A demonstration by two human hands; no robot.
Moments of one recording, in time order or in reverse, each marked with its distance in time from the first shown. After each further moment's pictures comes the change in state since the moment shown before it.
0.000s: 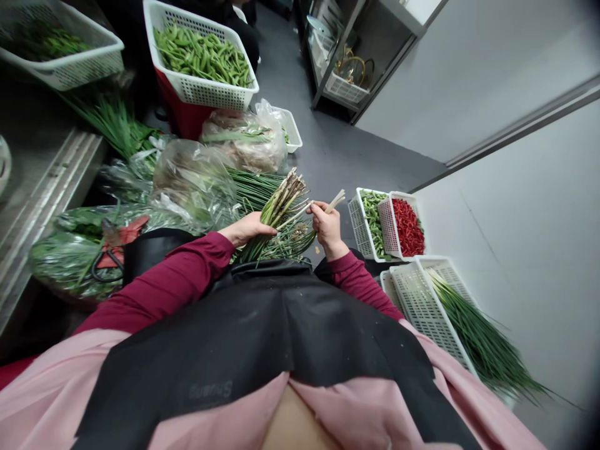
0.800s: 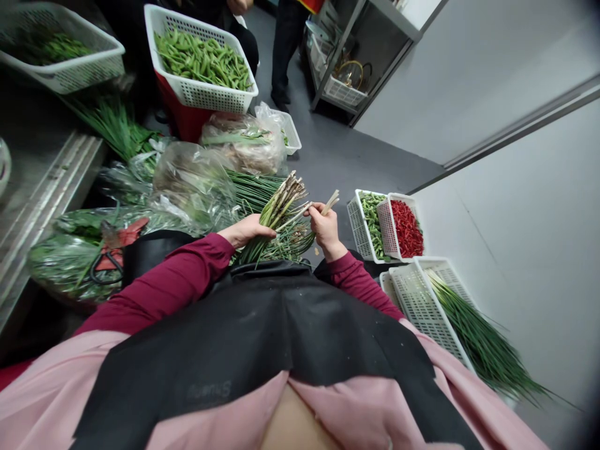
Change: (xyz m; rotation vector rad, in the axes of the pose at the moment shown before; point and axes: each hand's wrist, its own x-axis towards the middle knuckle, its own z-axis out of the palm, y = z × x) left_hand 0.001 -0.002 -0.002 -0.022 -0.036 -0.001; right_hand 0.004 0.008 -0.001 -0.094 -0.042 -0.068
